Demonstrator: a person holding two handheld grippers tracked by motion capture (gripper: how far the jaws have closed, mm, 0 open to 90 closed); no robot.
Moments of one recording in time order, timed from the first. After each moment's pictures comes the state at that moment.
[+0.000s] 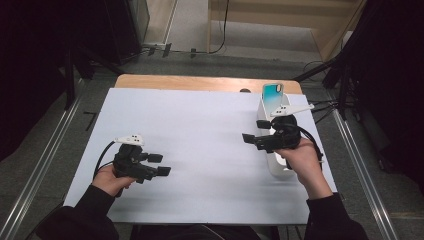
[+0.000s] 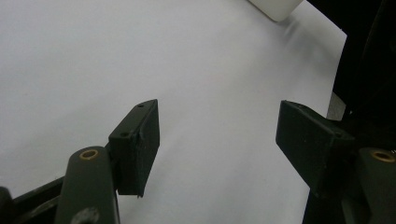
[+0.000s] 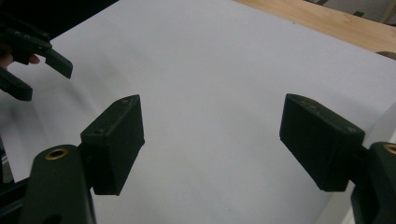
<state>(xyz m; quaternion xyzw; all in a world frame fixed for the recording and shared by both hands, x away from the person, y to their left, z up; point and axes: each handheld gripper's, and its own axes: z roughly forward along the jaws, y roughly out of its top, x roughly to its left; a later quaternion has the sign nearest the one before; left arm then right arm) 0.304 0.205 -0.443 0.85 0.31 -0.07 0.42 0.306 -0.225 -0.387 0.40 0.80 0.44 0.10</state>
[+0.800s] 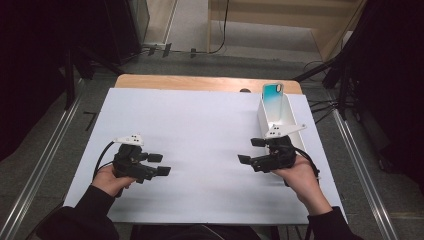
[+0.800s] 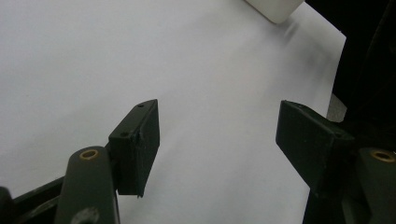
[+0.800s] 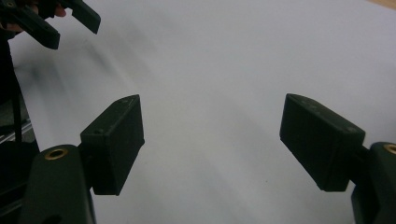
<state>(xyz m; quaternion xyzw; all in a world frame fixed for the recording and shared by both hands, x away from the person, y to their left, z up) 0.303 0.205 -0.443 0.85 0.31 -0.07 0.43 0.273 -0.214 -0.416 0.37 0.82 0.43 0.08</state>
